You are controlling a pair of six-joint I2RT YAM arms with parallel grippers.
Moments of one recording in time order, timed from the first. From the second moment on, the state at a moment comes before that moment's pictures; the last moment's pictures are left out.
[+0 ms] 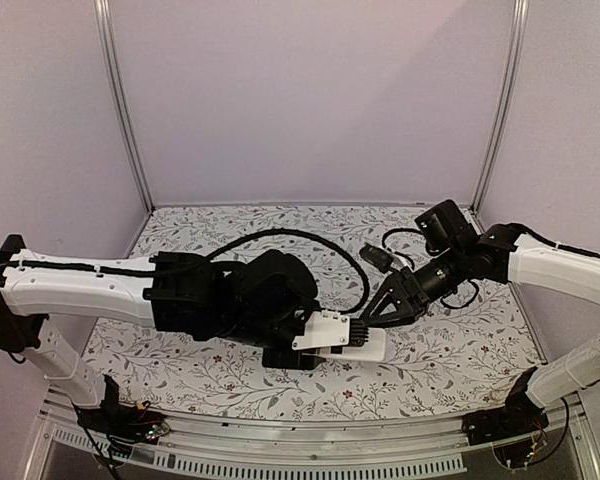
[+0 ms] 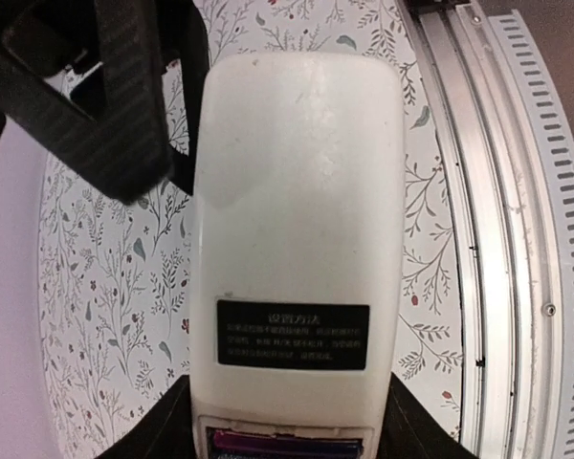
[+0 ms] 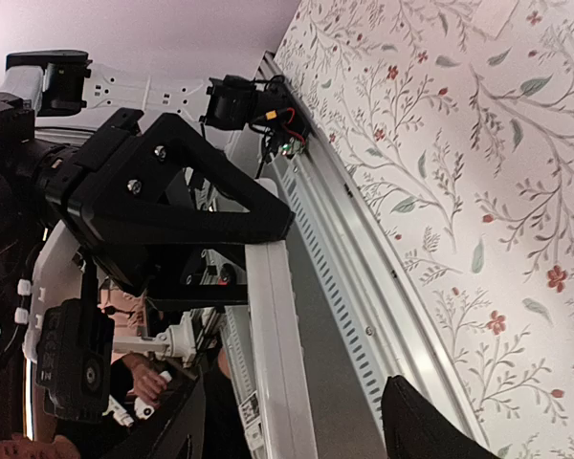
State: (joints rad) left arm -1.38 1.56 1.33 -0.64 -0.19 0.47; right arm 0.75 1.36 1.00 -0.56 -1.04 0.40
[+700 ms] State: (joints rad) left arm -1.31 1.57 1.33 -0.42 -0.37 0.10; right arm 0.65 1.19 0.96 -0.37 -0.78 0.60
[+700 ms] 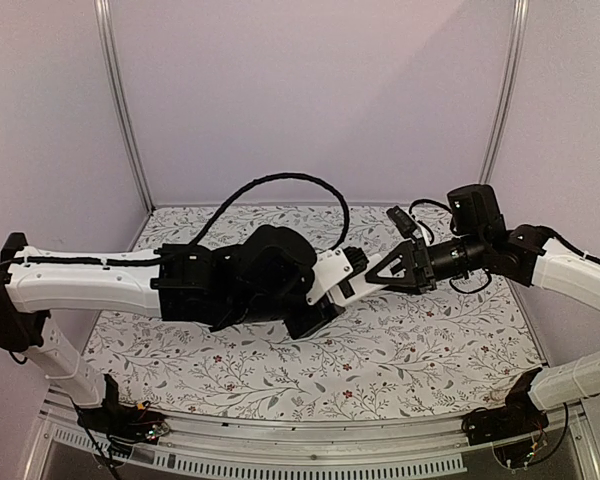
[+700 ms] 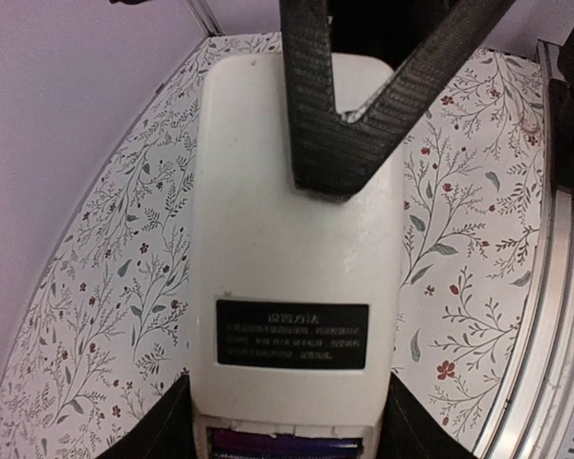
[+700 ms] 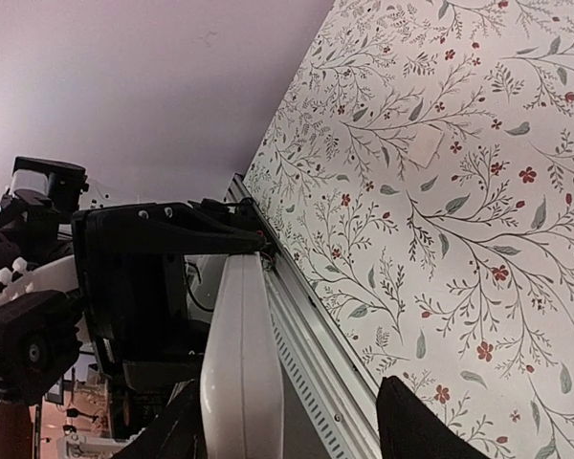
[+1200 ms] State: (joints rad) left arm -1.31 1.60 1.33 -0.41 -0.35 0.09; right arm 0.65 1.21 0.90 -0.19 -0.87 0.72
